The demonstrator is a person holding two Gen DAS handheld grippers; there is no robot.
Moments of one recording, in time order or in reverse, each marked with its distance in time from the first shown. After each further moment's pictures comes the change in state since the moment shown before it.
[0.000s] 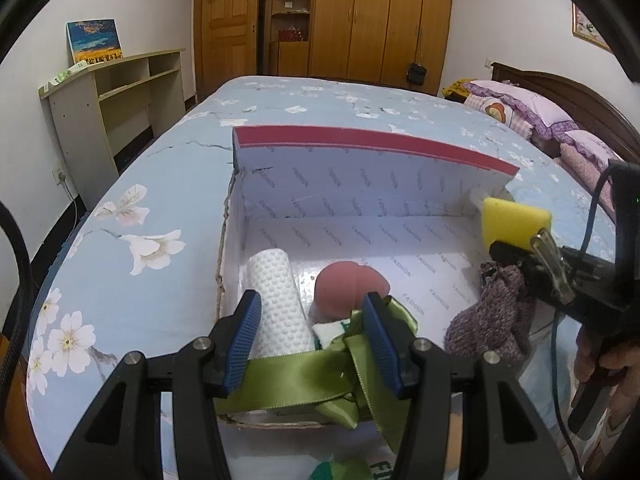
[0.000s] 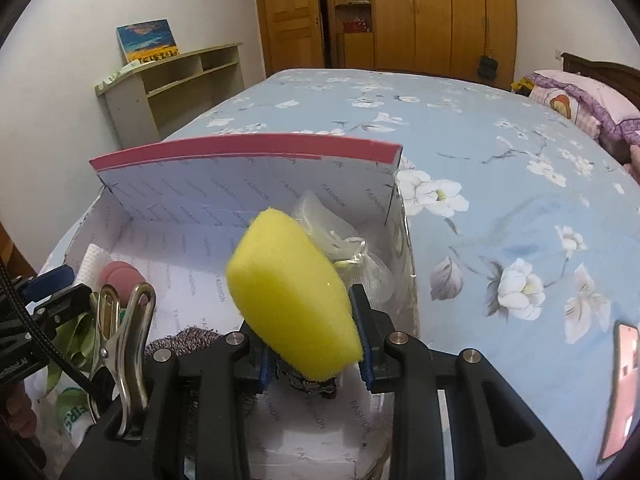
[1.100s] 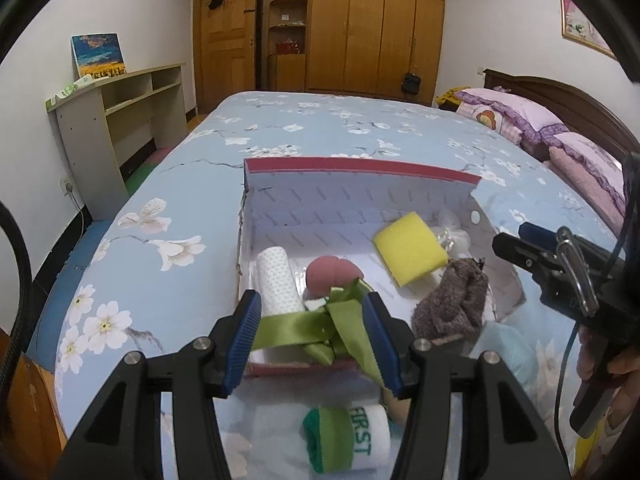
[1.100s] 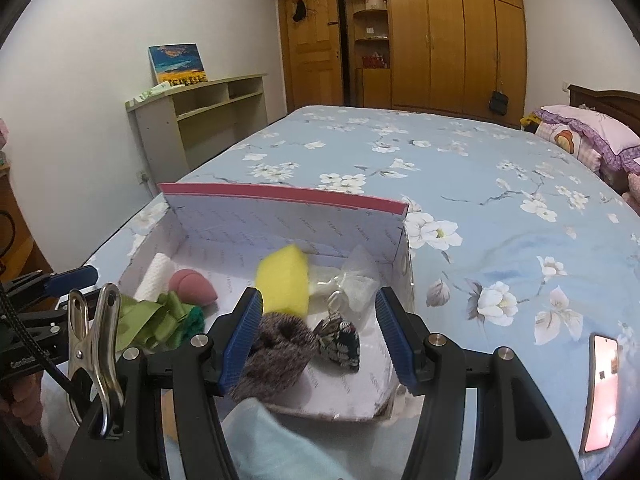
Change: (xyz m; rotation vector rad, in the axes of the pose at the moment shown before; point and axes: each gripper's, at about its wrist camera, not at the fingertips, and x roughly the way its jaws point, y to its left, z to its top) left arm -0.064 -0.007 -0.007 0.019 -0.038 0.001; right arm -0.077 0.024 -0.007 -0.053 -0.128 0.043
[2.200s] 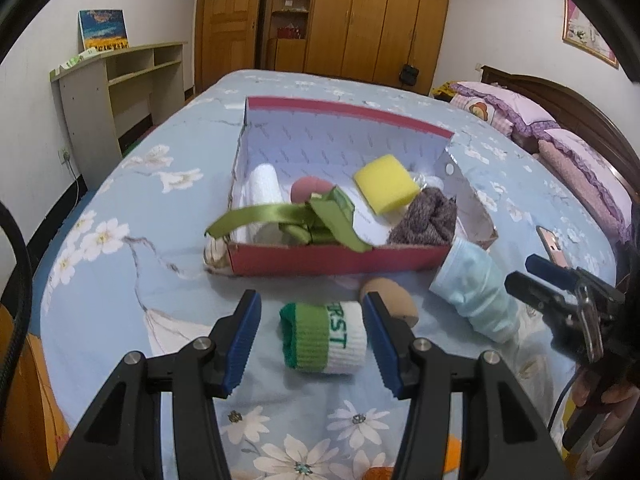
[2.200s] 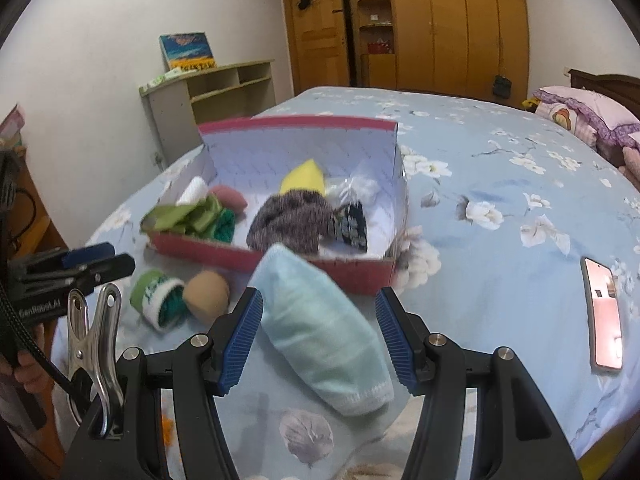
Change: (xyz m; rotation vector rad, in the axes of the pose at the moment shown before) left arm -0.029 -0.009 -0.068 -0.055 0.060 -0.041; right arm -0.054 0.005 -0.084 -0.001 0.057 0.031
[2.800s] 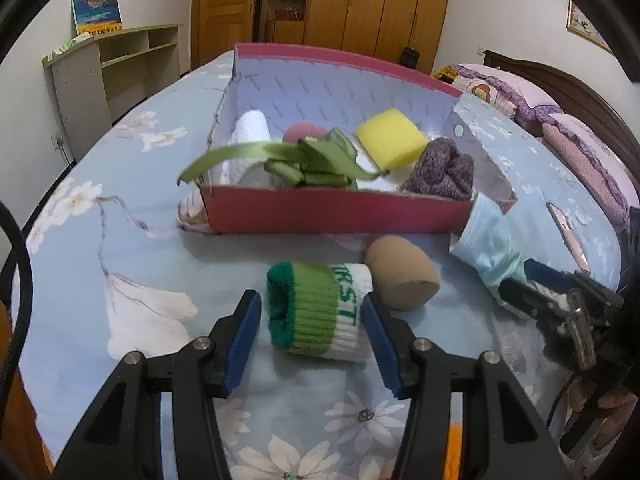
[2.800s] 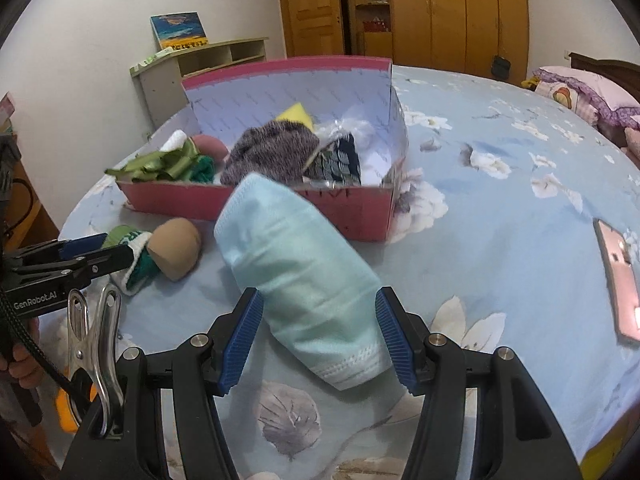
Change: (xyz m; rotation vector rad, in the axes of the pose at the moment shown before) left arm 0.038 -0.003 -0.026 0.002 0.058 -0.004; right arm 0.034 -0.009 -0.033 0.020 0.075 -0.016
